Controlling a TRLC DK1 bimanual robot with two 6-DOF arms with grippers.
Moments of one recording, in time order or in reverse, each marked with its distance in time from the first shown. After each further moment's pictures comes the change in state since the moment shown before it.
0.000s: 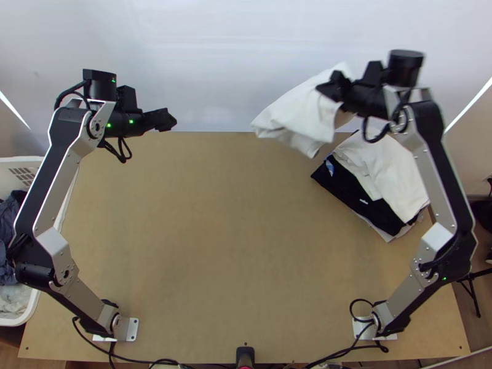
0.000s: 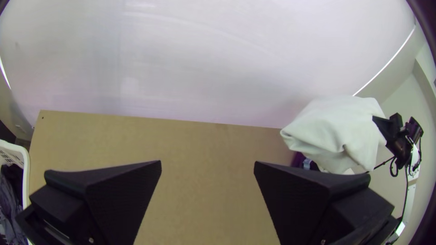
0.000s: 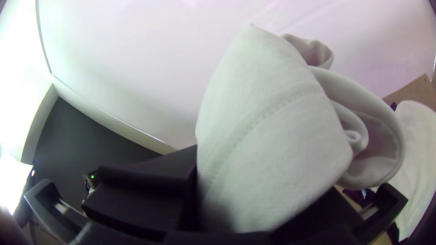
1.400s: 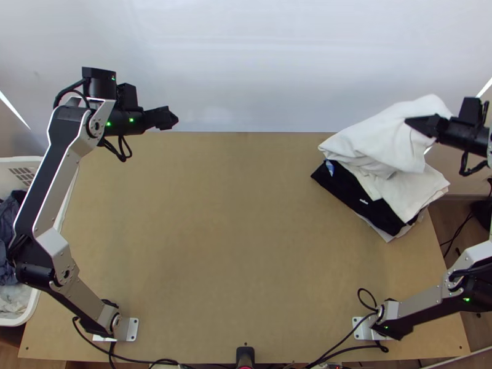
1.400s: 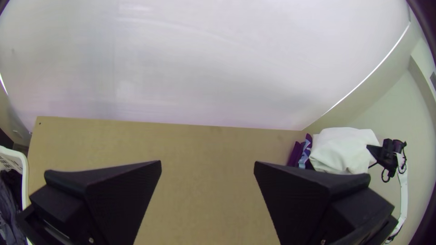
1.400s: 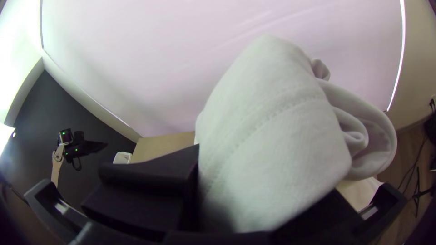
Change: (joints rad) left arm -0.007 0.001 0.023 -0.003 0.016 0.007; right arm -0.587 -0.146 -0.252 -0.255 -0.386 -0.664
